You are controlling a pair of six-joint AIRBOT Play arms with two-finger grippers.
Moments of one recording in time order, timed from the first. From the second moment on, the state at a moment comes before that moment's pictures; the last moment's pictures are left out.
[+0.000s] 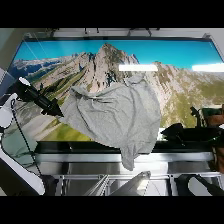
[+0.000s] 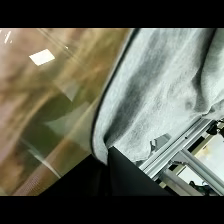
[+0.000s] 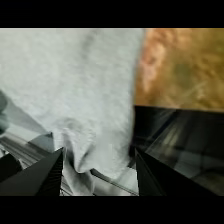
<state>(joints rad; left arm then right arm) 0.28 -2.08 1.60 1.08 -1.76 -1.13 -0.45 -1.06 0.40 -0.70 1.29 1.09</state>
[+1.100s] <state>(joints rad) 0.37 -1.80 1.60 0.77 -1.78 -1.10 -0.42 -1.03 0.49 -0.24 1.46 0.83</state>
